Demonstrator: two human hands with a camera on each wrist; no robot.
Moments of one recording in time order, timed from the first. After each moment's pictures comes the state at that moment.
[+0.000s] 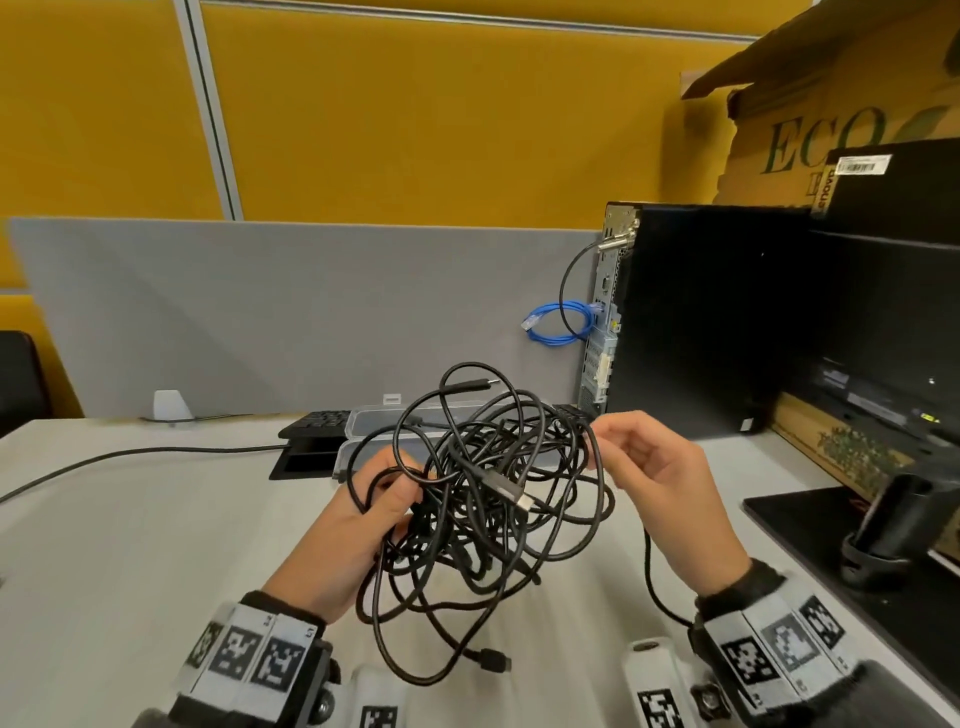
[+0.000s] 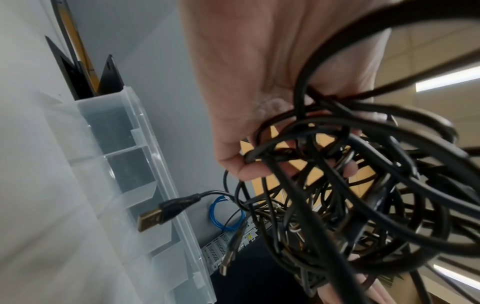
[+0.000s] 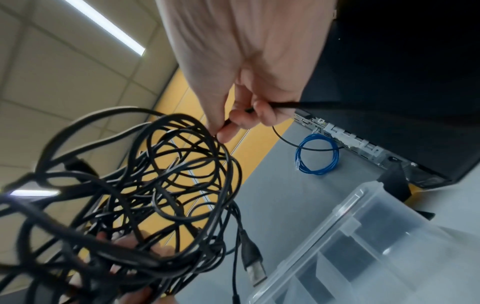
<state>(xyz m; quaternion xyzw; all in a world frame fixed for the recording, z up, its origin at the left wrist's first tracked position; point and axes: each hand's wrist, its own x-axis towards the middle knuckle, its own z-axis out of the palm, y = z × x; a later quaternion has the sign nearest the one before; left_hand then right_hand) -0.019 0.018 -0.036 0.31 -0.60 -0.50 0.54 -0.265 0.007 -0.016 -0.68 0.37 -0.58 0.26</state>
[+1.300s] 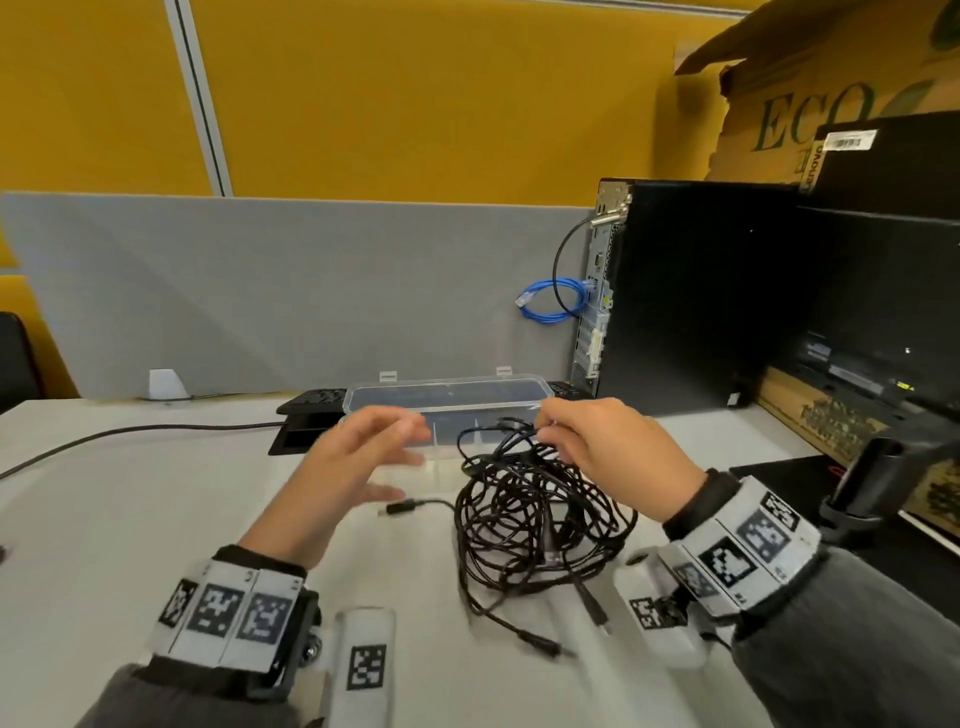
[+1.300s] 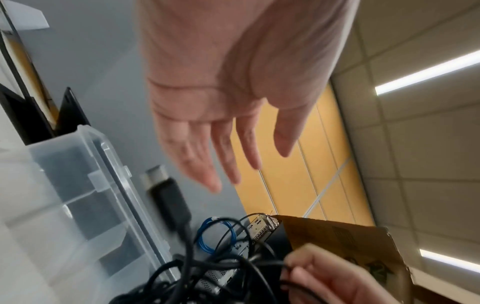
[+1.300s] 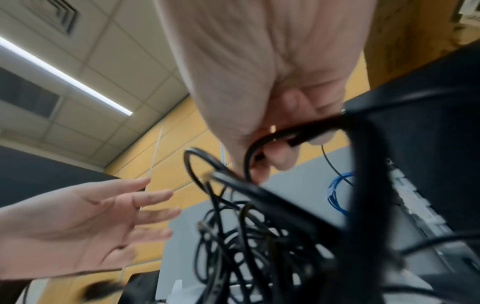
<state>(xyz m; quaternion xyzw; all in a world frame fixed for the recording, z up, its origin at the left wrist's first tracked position) -0.011 0.024 -0.012 0.45 -0.57 -0.45 0.51 -0.249 0.007 0.010 -0.84 0.51 -0.21 -0.02</state>
